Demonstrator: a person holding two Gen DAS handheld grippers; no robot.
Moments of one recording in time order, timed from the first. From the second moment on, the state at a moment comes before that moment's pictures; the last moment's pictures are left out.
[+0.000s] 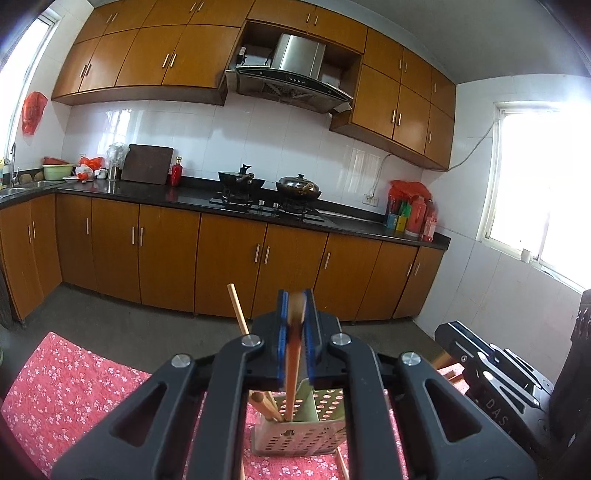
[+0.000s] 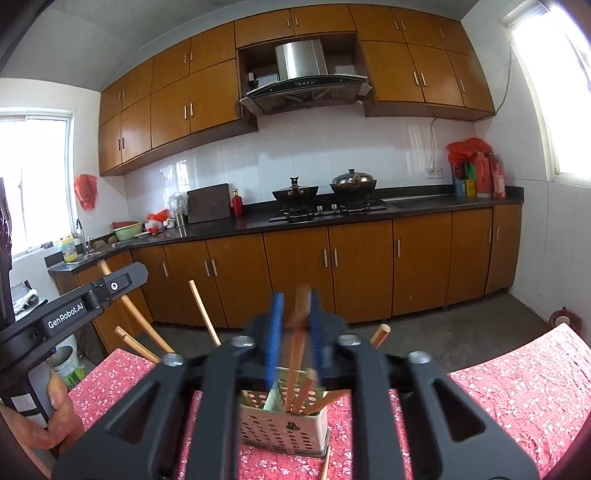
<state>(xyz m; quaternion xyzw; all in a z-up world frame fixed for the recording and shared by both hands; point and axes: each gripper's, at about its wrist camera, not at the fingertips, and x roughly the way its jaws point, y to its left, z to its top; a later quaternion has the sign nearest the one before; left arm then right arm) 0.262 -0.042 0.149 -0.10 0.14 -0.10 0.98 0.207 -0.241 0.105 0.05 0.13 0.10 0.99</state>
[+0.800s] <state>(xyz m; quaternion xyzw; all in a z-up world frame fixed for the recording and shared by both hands) 0.169 0.017 0.005 -0.05 0.32 -0.05 0.94 0.138 -0.263 -0.051 0.06 0.39 0.09 0.92</state>
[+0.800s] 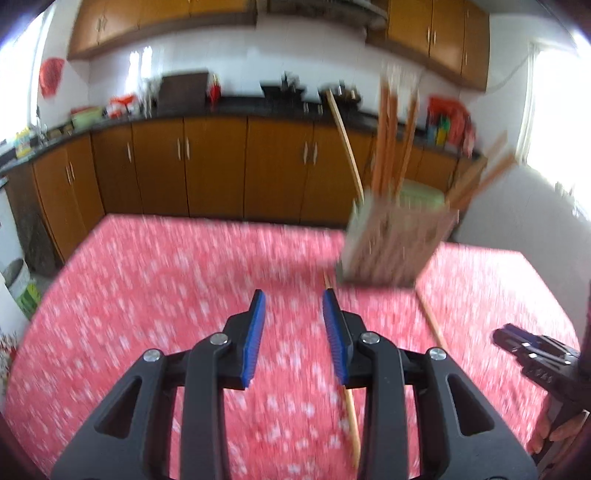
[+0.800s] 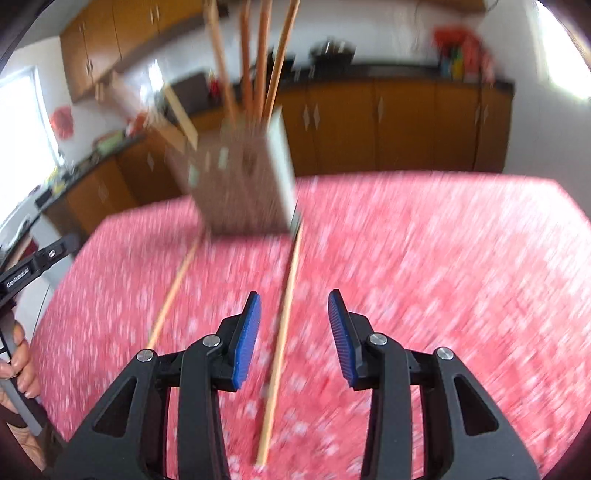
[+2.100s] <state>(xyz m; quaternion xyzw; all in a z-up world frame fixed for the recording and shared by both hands) 0.195 0.027 -0.085 -0.03 0.43 0.01 0.90 0.174 -0.283 -0.097 0.02 0.44 0.02 0.90</state>
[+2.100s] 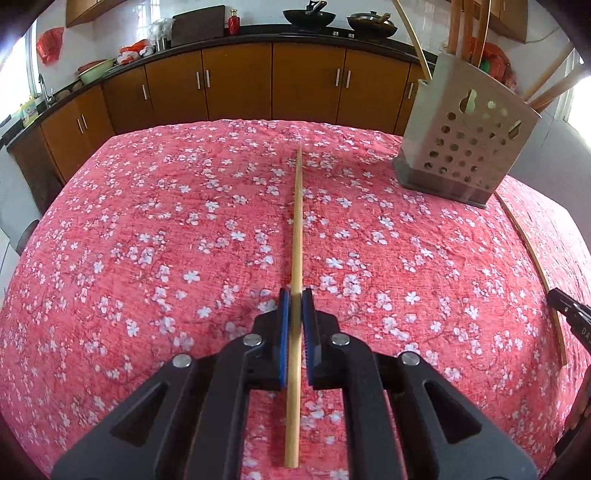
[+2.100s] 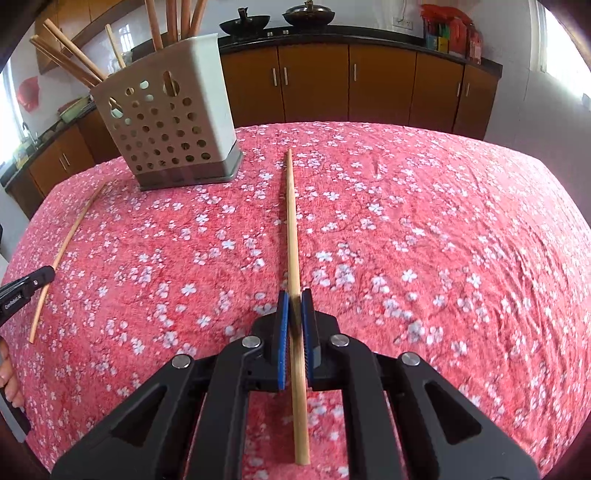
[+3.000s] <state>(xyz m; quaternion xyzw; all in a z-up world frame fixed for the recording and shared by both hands) 0.194 0.027 -0.085 -0.05 0.43 0.00 0.90 0.176 -0.282 -0.099 0.02 0.43 0.02 0.90</state>
